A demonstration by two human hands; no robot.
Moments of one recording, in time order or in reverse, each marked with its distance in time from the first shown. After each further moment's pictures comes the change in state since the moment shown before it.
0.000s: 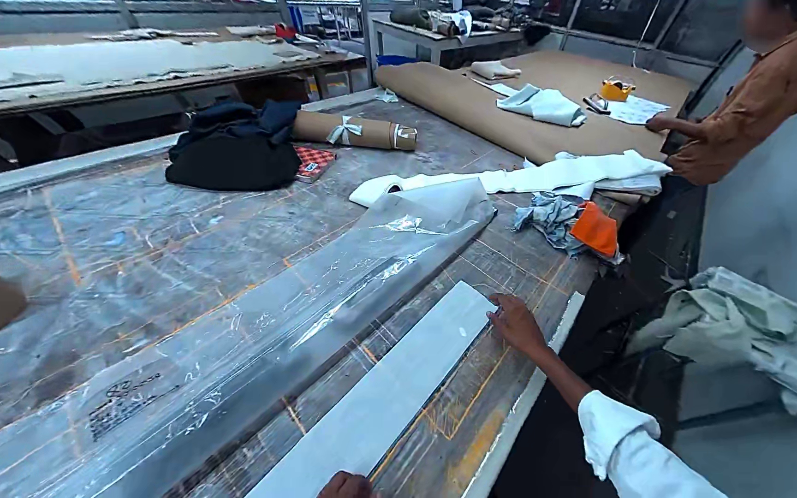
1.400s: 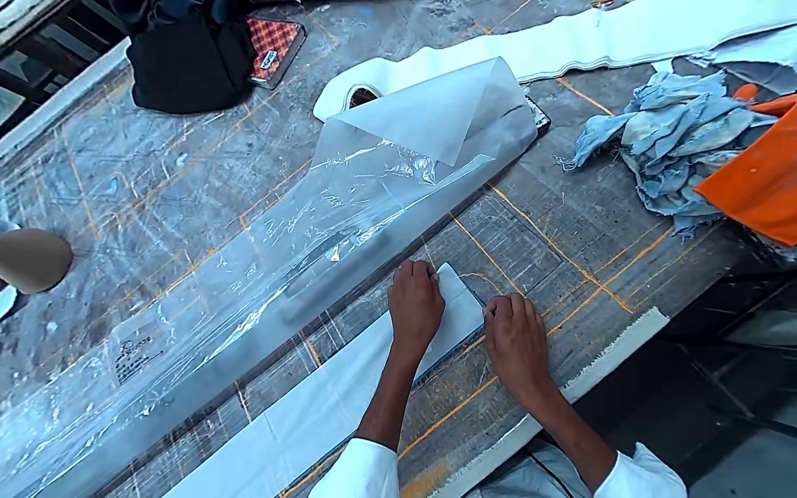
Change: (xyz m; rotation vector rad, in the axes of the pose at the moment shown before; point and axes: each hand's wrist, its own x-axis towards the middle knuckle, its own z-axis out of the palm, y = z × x) left_hand 0.344 0.224 0.051 0.169 0.305 -0.200; right_hand 0.023 0.025 0.005 -0.069 -0.079 0.002
